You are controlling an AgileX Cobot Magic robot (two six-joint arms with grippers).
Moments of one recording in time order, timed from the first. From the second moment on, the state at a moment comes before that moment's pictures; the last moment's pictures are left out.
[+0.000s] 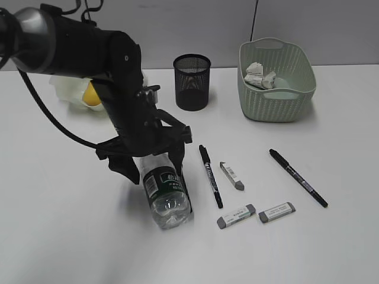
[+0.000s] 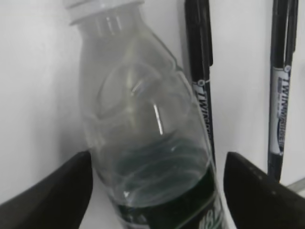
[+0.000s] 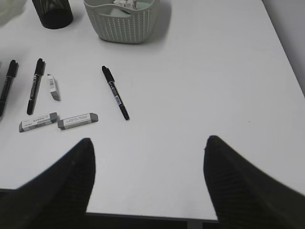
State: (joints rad) left arm -0.63 2.05 -1.41 -0.19 0.87 -0.58; right arm 0.11 -0.01 -0.50 0.01 1.04 0.00
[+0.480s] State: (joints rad) left arm -0.61 2.08 -1.41 -0.19 0.80 -0.60; right arm 0.11 -0.01 -0.50 0.01 1.04 0.00
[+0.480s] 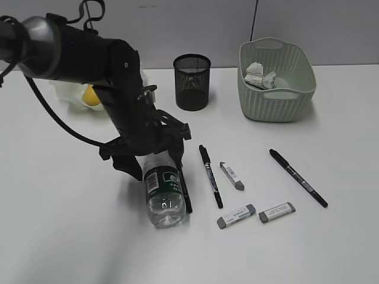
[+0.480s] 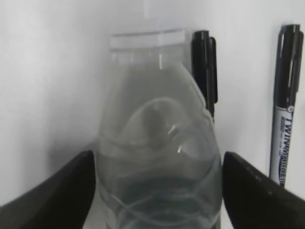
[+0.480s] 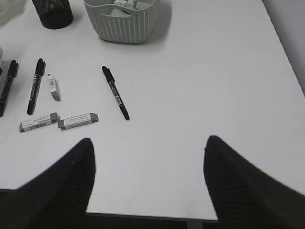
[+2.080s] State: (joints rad) left arm -0.47 1.72 -1.40 0.09 0.83 -0.44; right arm 0.11 -0.01 -0.50 0.01 1.04 0.00
